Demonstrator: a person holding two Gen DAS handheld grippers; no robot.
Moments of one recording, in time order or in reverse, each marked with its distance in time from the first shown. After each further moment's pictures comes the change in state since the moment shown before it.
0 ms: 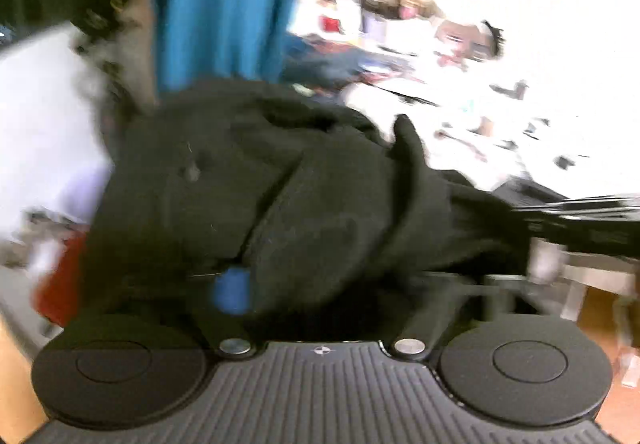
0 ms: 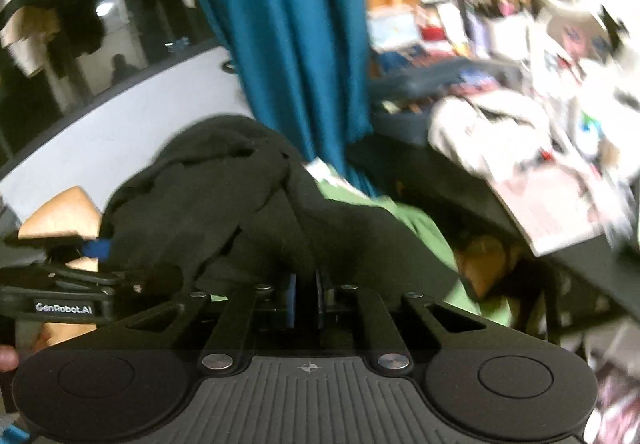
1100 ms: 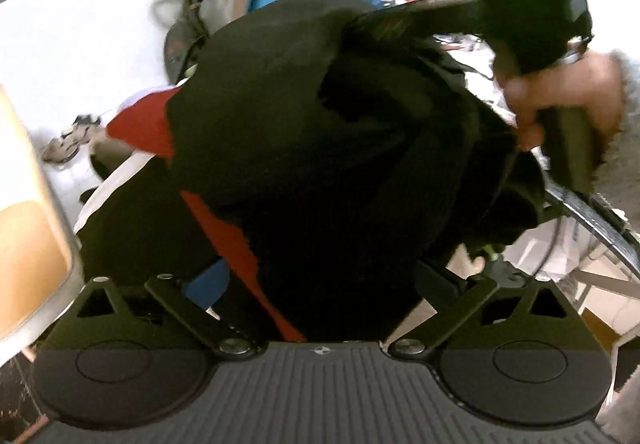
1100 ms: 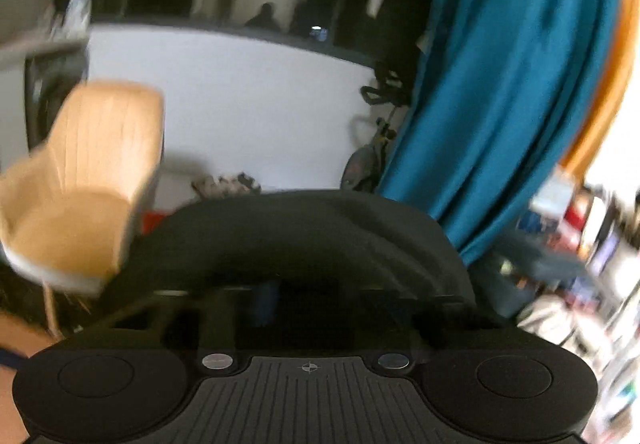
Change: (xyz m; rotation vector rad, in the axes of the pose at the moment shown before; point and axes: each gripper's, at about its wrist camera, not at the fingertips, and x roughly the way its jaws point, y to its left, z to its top) left arm -0.048 0.014 -0.089 -0.240 0.042 0.190; right arm 0.074 0.154 0.063 -0.604 -0.119 0.135
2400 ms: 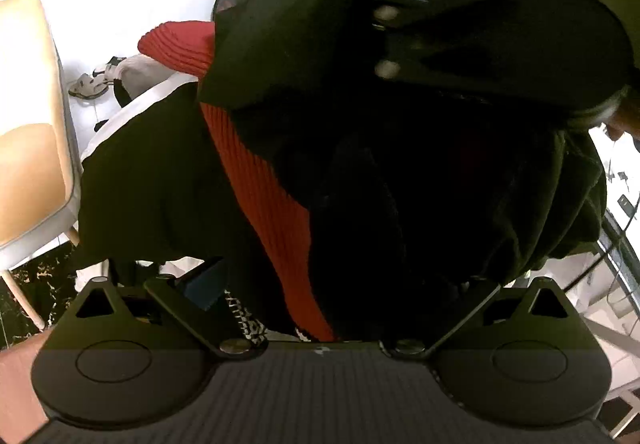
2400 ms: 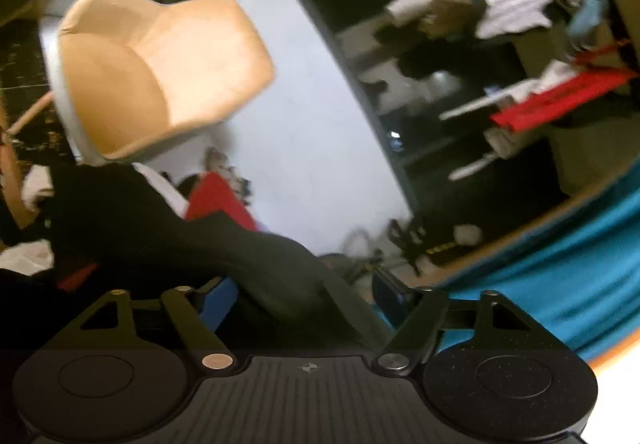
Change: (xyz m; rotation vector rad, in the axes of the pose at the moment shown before) left arm 0.031 0.016 -0.031 -0.174 0.025 0.036; right arm -0.004 0.158 -0.066 -0.993 -0.116 -0.097
